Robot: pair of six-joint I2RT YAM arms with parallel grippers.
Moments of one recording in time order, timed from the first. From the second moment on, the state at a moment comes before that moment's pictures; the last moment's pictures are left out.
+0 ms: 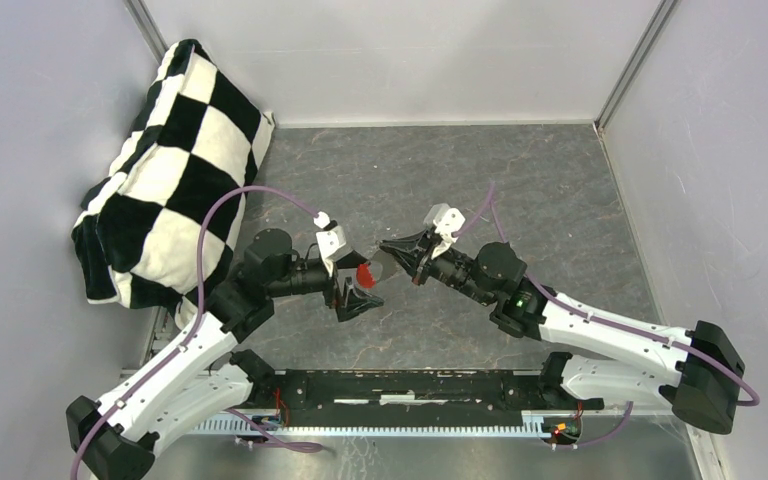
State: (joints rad) left arm -0.65 0.78 0.67 -0.19 0.64 0.02; right arm 1.03 1.06 0.68 0.50 -0.02 0.04
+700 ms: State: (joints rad) left arm -0.65 0.82 0.66 -0.18 0.51 0.16; right arm 1.04 1.05 0.70 0.45 0.03 0.06
